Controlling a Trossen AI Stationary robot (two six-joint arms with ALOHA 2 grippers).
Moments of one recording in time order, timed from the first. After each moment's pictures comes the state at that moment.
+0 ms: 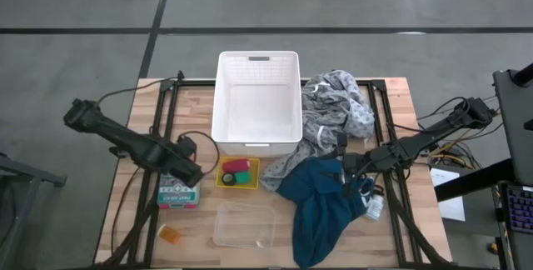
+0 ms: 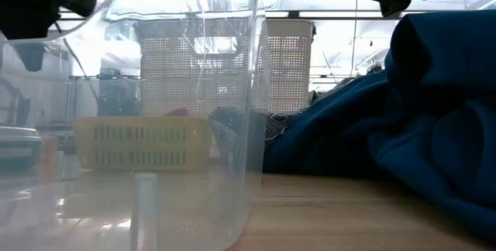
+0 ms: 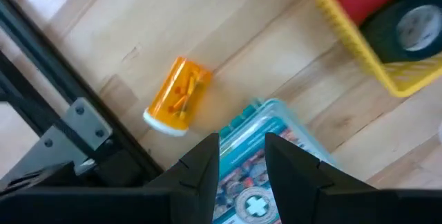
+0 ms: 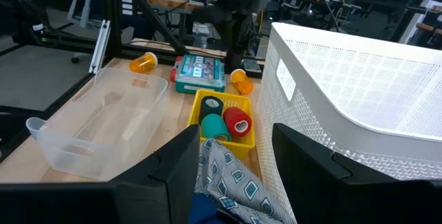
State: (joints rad) left arm -0.43 1.16 0.94 -1.39 -0.20 -1.29; right arm 0.44 0.92 0.46 0.27 0.44 -0.03
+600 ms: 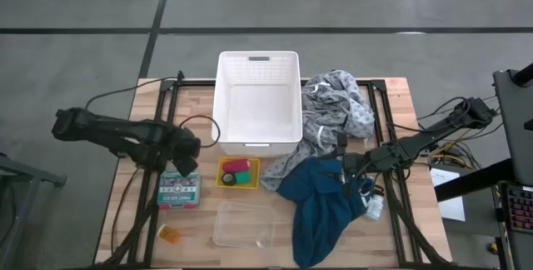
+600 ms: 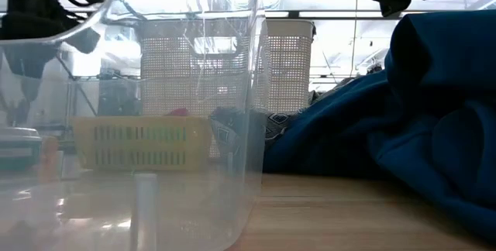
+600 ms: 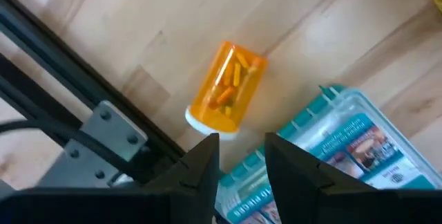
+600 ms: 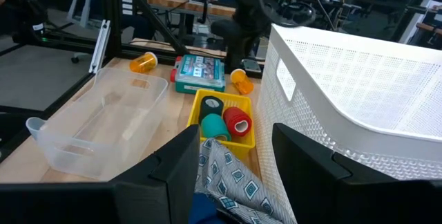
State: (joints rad) left arm -0.07 1.04 0.76 -1.35 -0.08 -0.85; right arm 0.44 0.92 0.46 0.27 0.44 -0.03
